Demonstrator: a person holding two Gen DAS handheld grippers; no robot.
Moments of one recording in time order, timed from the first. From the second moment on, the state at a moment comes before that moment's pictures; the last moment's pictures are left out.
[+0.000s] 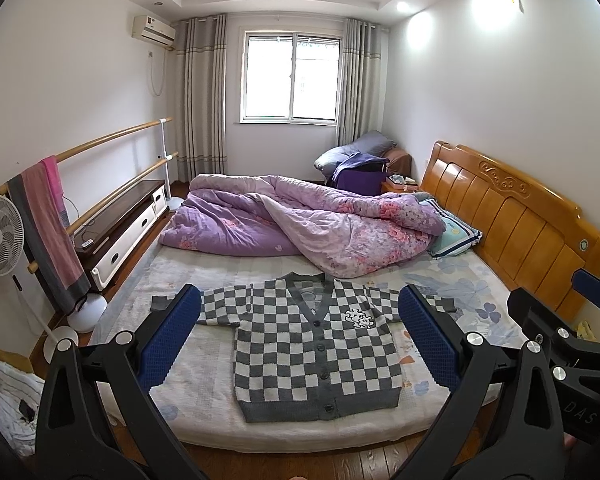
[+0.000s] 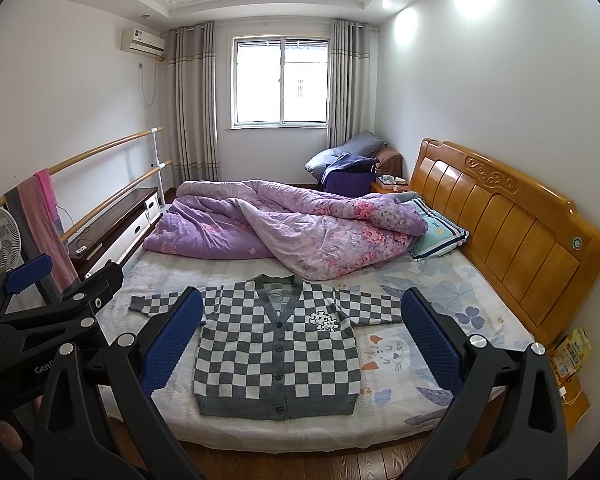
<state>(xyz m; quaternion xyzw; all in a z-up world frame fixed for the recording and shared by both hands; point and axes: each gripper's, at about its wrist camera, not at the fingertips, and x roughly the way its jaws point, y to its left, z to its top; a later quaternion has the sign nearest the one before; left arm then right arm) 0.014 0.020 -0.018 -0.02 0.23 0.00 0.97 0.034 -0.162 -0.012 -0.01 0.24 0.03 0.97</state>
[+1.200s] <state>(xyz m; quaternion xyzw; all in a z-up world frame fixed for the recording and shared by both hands) 0.026 0.030 -0.023 -0.02 0.24 -0.01 0.97 0.047 -0.153 -0.021 -0.01 0.25 0.03 0.97</state>
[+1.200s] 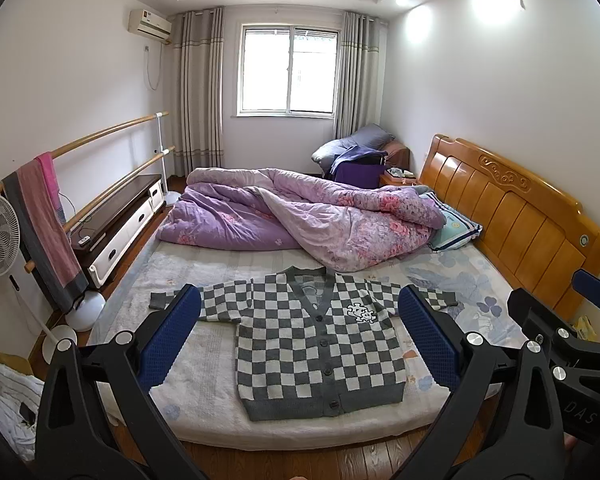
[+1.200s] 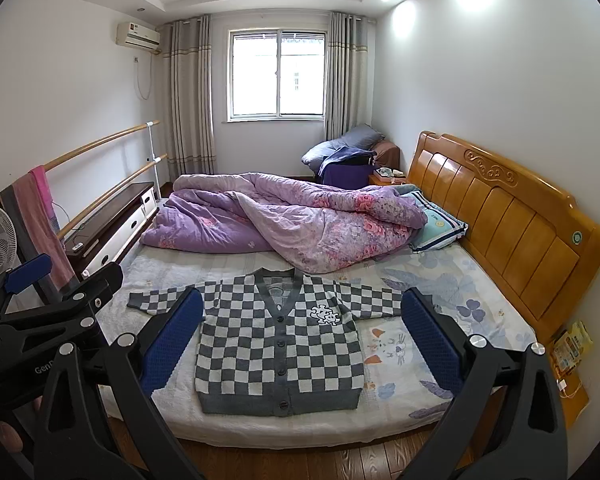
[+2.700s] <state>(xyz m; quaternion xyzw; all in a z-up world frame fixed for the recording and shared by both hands) 0.192 0.019 -0.067 -0.01 0.32 0.02 0.95 0.206 -0.143 -0.067 -0.01 0.33 0.05 0.94</state>
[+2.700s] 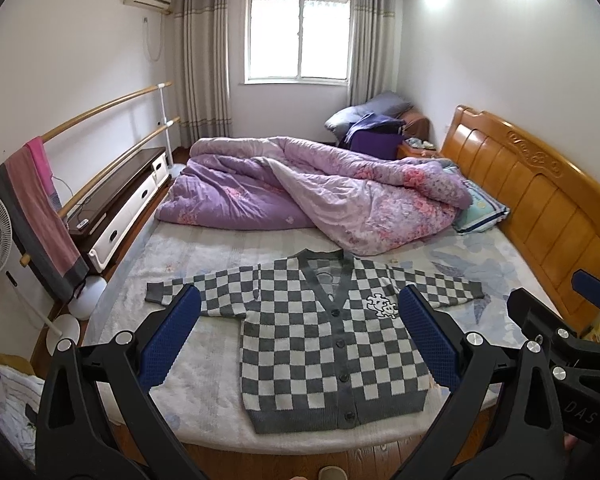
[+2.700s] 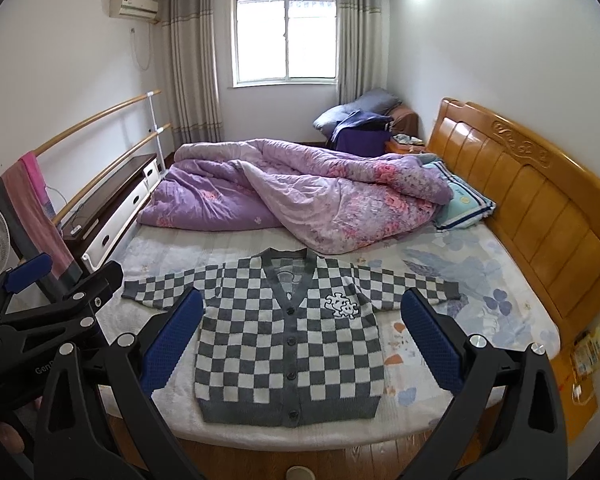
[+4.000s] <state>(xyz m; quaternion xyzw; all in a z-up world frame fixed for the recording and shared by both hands) 0.534 0.418 -0.462 -0.24 0.55 0.14 0.79 0.587 0.159 -0.431 -0.08 0.57 0.14 0.81</state>
